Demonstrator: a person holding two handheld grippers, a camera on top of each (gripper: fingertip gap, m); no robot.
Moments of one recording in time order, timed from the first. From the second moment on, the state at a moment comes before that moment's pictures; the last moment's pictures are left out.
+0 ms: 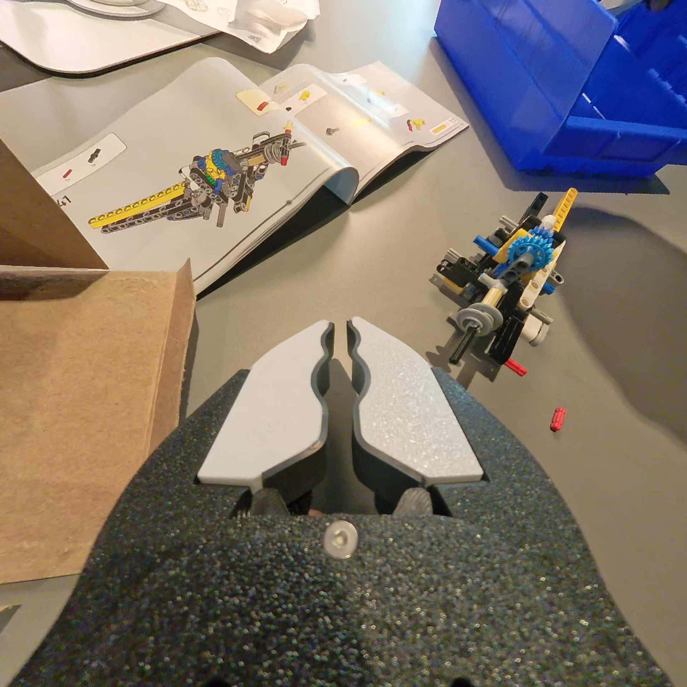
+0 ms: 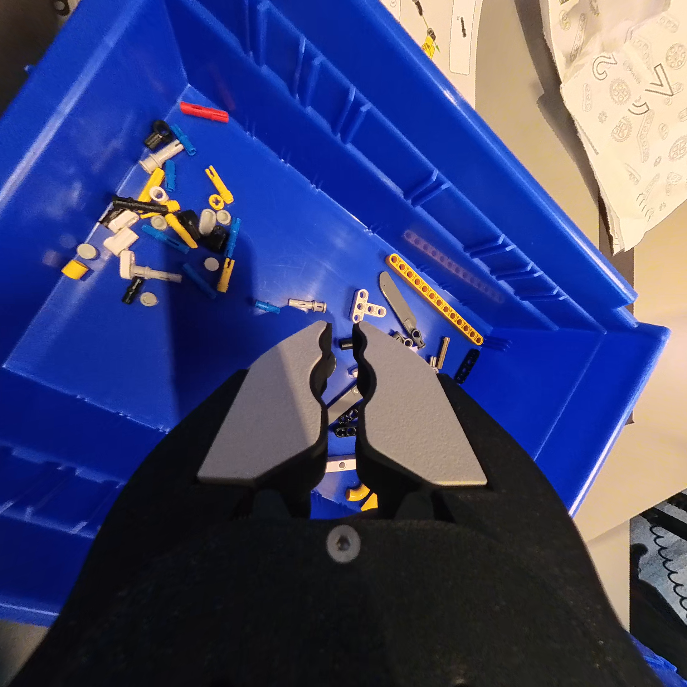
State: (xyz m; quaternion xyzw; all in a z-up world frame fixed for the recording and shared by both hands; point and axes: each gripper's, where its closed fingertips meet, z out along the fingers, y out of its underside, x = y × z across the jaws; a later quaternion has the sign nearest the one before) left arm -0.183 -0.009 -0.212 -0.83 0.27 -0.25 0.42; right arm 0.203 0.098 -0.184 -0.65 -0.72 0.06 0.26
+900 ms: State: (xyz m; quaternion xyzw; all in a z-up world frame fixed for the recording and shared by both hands) left arm -0.190 0.002 -0.170 -0.77 0.26 -0.20 0.55; right arm 0.182 0.085 -0.137 -0.68 -0.66 0.05 0.32
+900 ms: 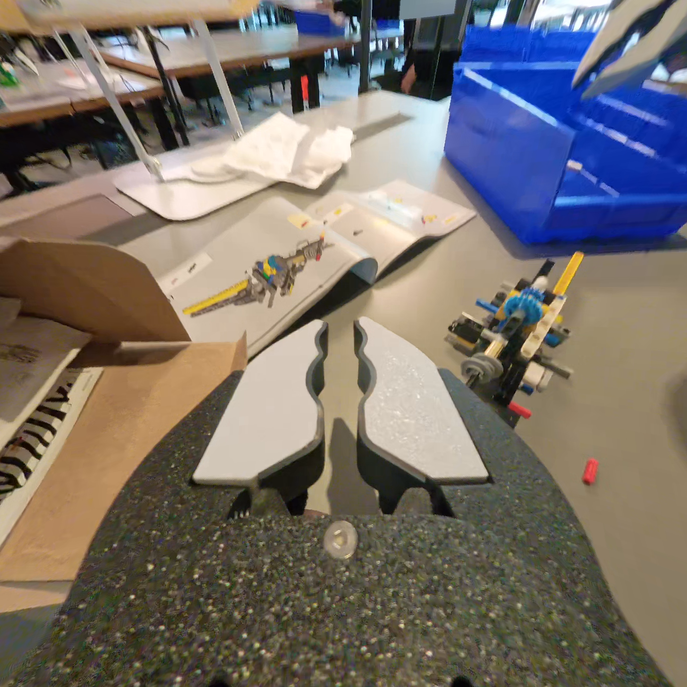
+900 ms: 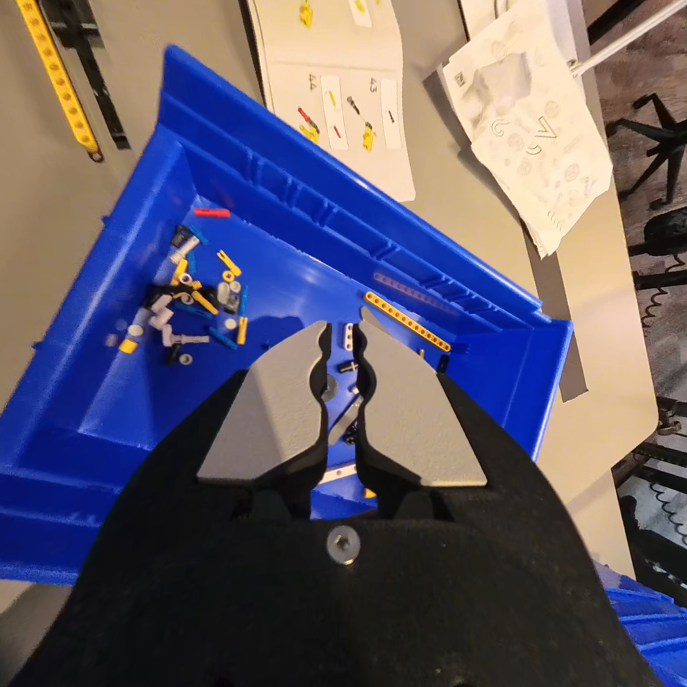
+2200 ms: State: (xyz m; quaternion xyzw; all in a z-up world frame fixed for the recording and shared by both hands) left arm -0.131 0.008 -0.181 -0.73 0.38 -0.22 0.52; right arm -0.050 -0.087 -0.222 -0.63 -0.68 0.23 0.29
